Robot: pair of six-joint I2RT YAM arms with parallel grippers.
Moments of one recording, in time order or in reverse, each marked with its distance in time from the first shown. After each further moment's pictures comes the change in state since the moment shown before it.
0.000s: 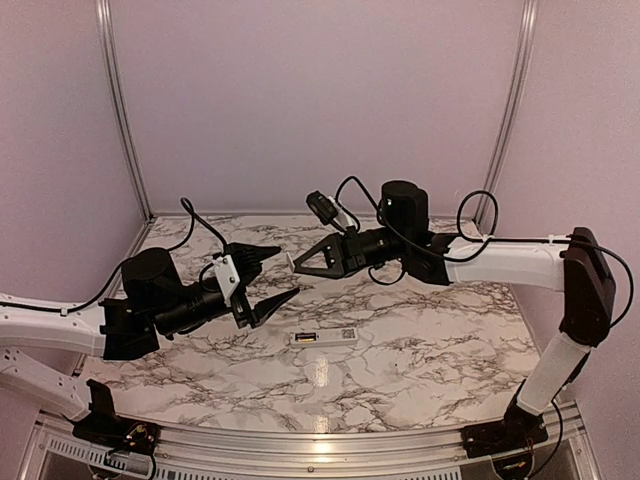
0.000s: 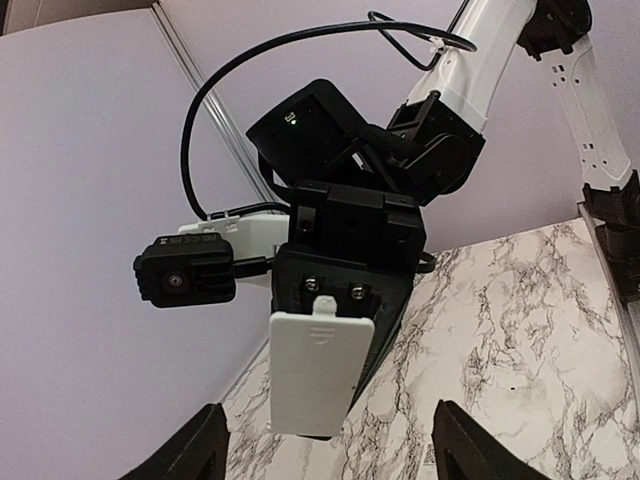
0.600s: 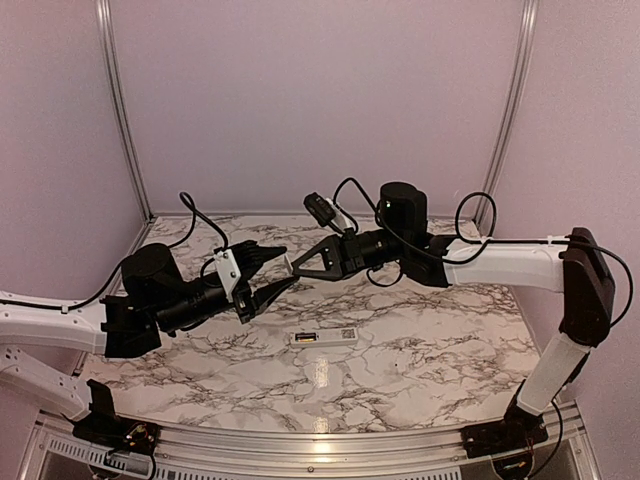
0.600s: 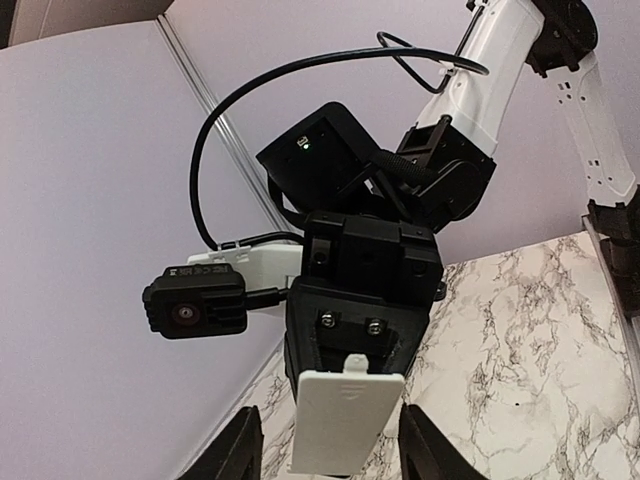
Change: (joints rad) left arm -0.010 0.016 0.032 0.016 -0.007 0.006; right arm 0.015 0.002 -0.006 0.027 0.000 0.018
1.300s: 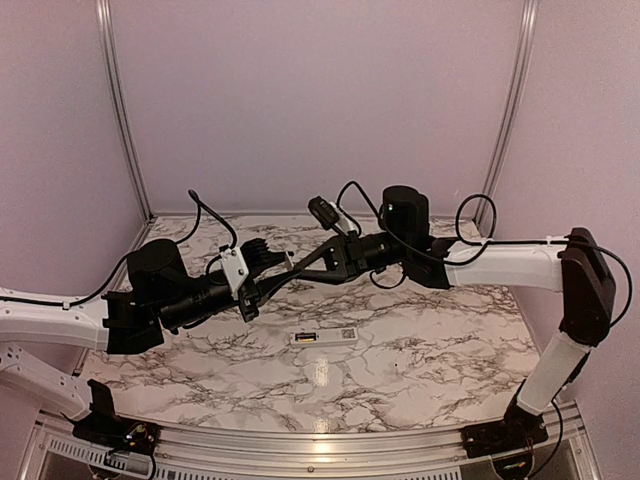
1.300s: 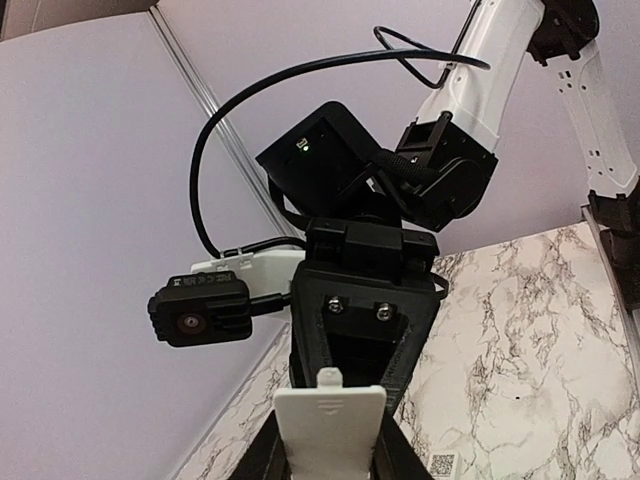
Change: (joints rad) left arm -0.001 0.021 0.036 -0.040 -0.002 0.006; right arm -0.020 -0.001 -0.024 0.013 -0.003 0.000
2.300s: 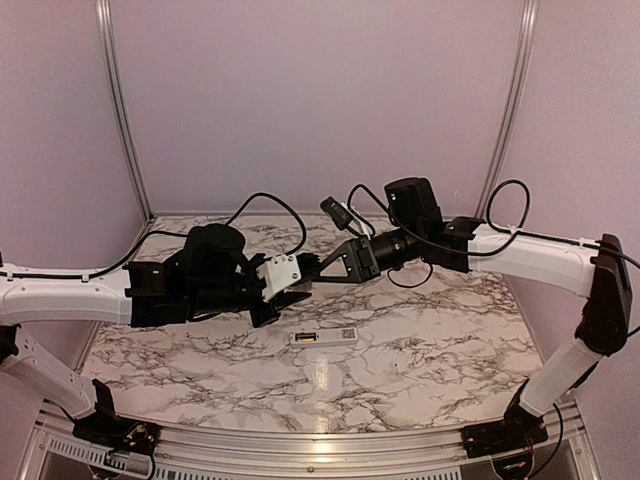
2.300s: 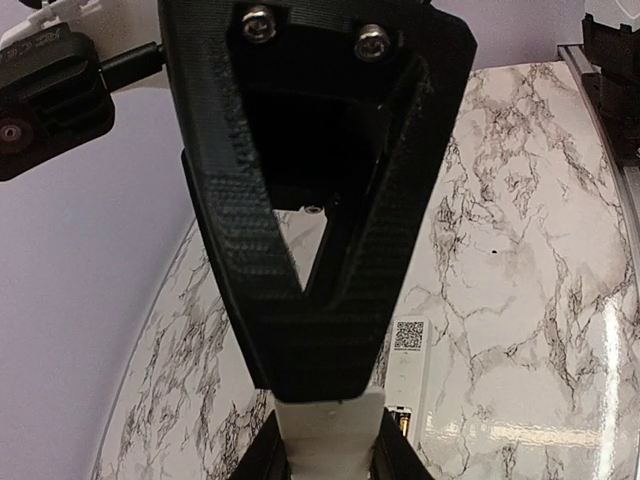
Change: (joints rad) left arm 0.014 0.170 0.276 -0.597 -0.065 -0.001; right arm -0.020 -0.113 0.074 -0.562 0.127 -0.431
